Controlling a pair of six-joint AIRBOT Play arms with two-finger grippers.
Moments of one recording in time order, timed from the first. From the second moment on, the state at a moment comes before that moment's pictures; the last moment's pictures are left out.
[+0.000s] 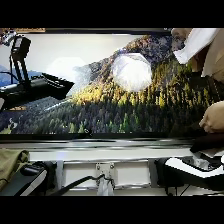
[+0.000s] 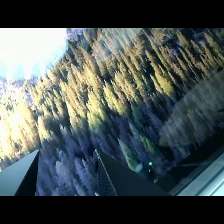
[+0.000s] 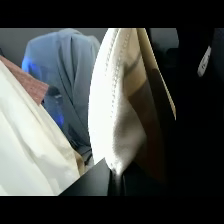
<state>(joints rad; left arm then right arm) -0.25 -0.81 1.04 1.02 -0.93 -1.25 -0.93 -1.28 2.01 -1.84 0.89 2.00</state>
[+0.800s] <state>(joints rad) -0.25 -0.81 1.04 1.02 -0.96 -1.25 -1.13 -1.20 2.01 -1.67 0.89 1.99</state>
